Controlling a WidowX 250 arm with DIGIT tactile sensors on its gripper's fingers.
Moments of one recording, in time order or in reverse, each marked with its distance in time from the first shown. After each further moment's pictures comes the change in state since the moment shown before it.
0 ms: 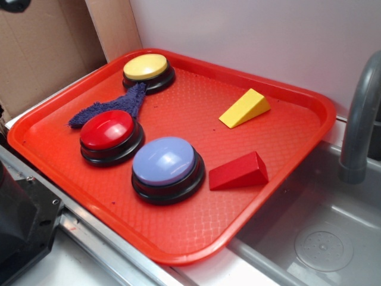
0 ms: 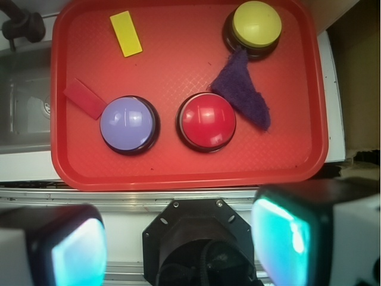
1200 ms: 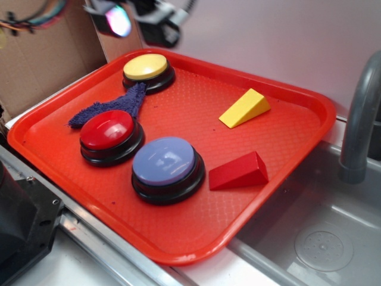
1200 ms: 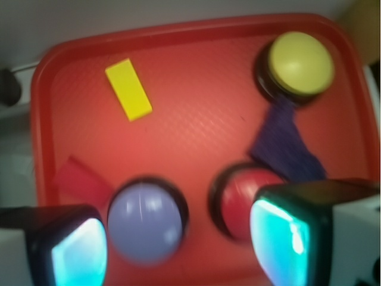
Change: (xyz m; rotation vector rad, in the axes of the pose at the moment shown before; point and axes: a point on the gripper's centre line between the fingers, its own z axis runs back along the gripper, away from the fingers) arm 0.111 -0.029 -0.098 0.008 -0.054 0.103
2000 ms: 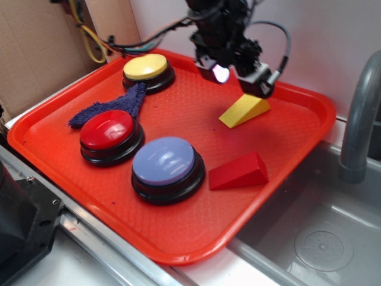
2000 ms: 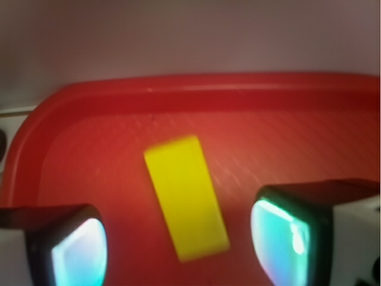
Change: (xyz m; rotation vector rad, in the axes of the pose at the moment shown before) arm 0.074 -0.042 -0.104 -0.110 -0.152 -0.157
